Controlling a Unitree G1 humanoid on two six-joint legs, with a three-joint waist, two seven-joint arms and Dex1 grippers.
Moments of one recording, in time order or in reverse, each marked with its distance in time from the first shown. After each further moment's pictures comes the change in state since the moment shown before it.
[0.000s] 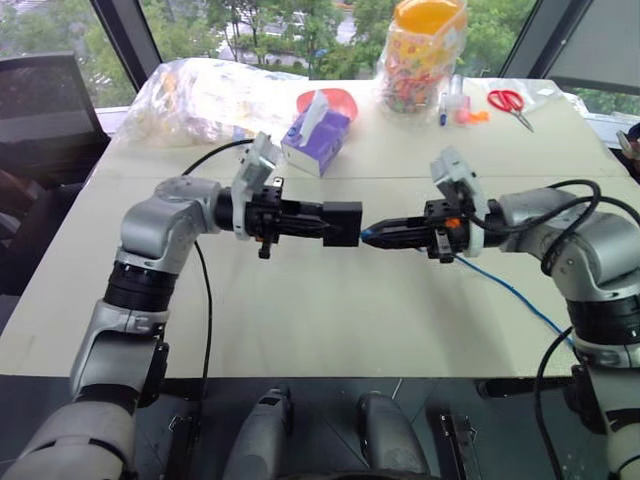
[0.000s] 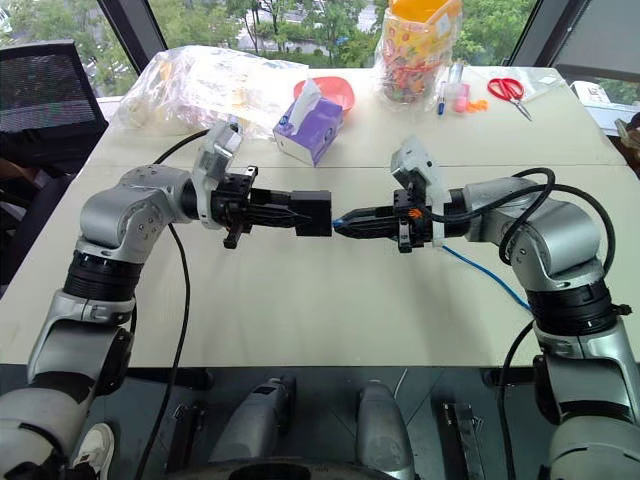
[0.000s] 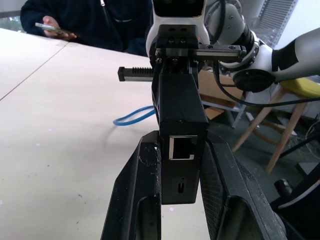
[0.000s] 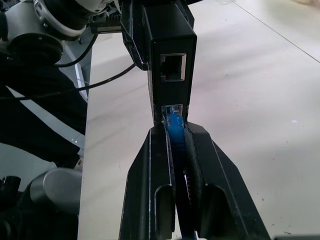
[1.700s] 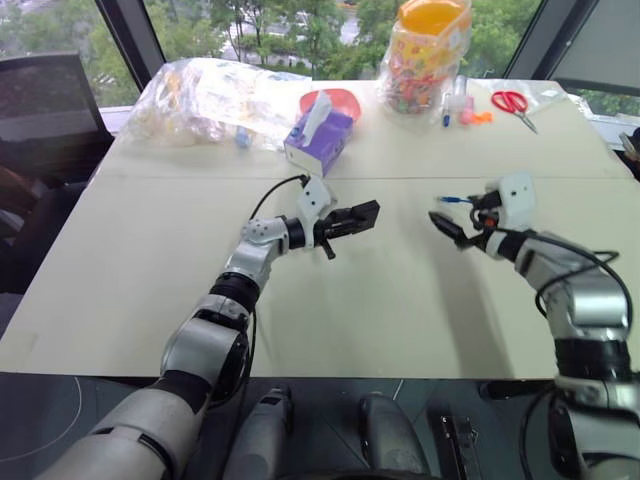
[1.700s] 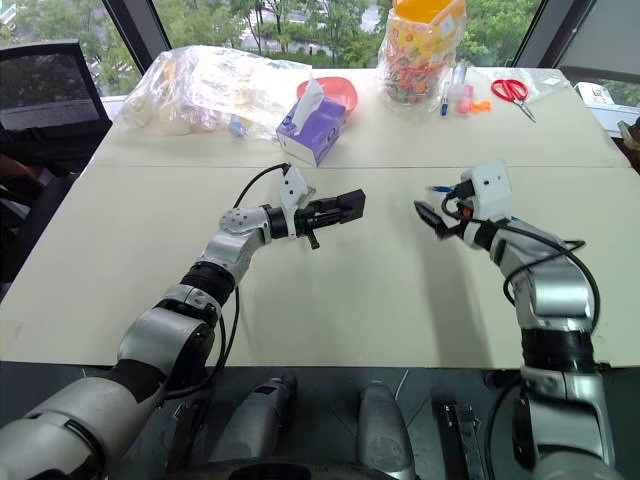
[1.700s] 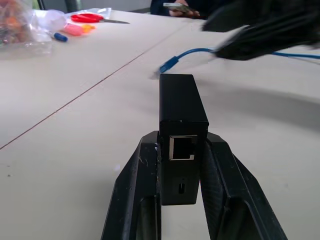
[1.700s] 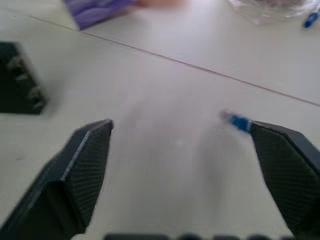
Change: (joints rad) left arm -0.121 -0.421 0.018 0.915 0.429 -0.879 0.445; right arm 0.340 0.190 -0.292 -0.012 -0.300 -0.109 -0.635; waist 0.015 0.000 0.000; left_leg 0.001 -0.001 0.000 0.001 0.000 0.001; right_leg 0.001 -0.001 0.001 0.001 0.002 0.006
